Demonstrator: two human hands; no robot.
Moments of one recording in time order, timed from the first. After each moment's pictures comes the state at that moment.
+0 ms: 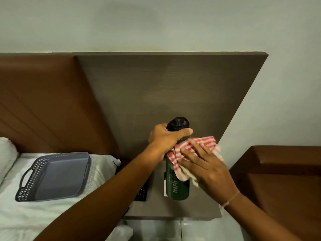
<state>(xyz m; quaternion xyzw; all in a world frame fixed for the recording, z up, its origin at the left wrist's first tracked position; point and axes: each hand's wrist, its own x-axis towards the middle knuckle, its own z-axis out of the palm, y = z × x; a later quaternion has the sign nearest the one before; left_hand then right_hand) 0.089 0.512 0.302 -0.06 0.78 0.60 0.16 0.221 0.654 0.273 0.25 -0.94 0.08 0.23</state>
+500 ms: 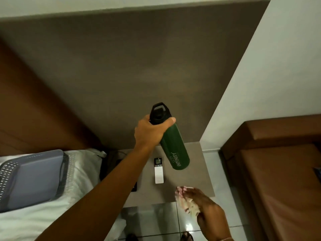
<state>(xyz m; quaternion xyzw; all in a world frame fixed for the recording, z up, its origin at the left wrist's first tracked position) 0.048 0.559 0.209 -0.06 0.81 0.58 0.10 0.289 0.676 0.112 -0.10 -0.91 0.40 -0.03</state>
